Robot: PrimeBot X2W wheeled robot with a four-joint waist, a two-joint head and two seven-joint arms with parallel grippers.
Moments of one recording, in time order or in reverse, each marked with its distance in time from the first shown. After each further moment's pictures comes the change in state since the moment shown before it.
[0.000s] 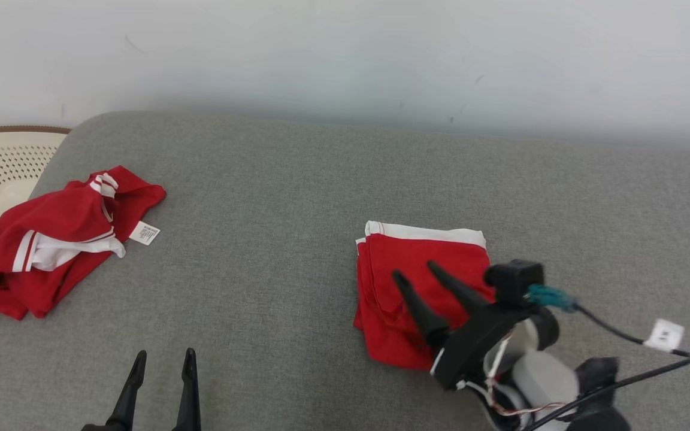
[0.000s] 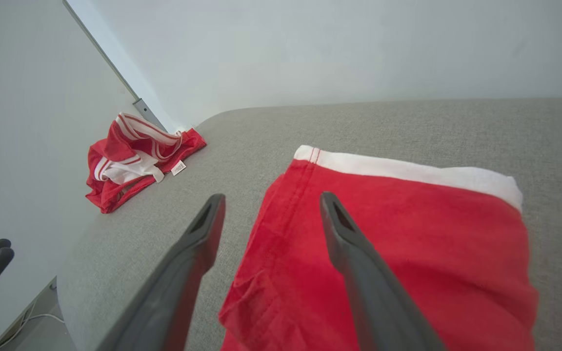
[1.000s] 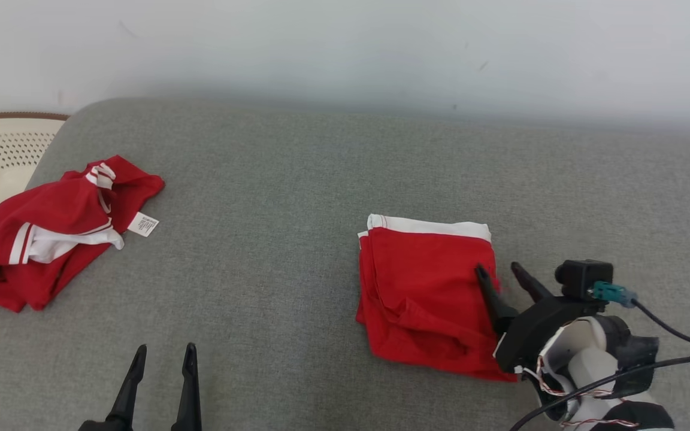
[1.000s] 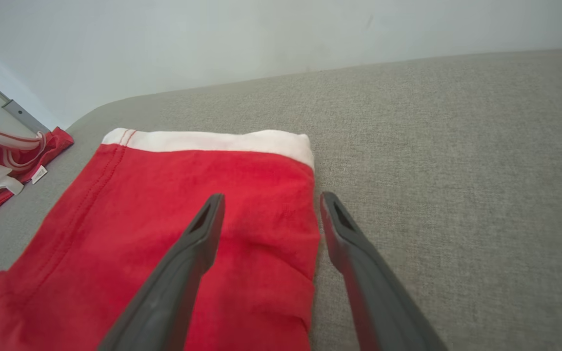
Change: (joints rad) left arm -0.005 0.000 -0.002 -0.013 0.005 0.001 0.000; right arm -0.009 -0.035 -0.252 0.179 -0.111 0.000 -0.003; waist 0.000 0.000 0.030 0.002
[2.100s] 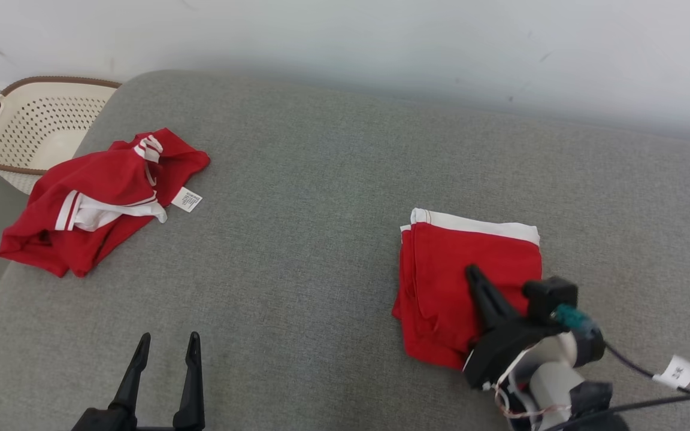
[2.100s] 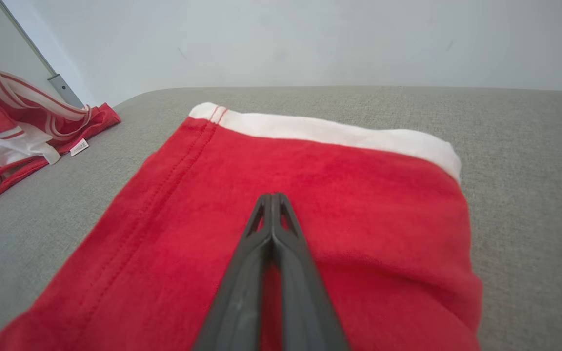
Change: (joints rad) left arm -0.037 0.000 -0.005 0.017 0.000 -0.015 0.000; right arm -0.027 0.101 -0.013 0.120 -0.196 0.000 -0.213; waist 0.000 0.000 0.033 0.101
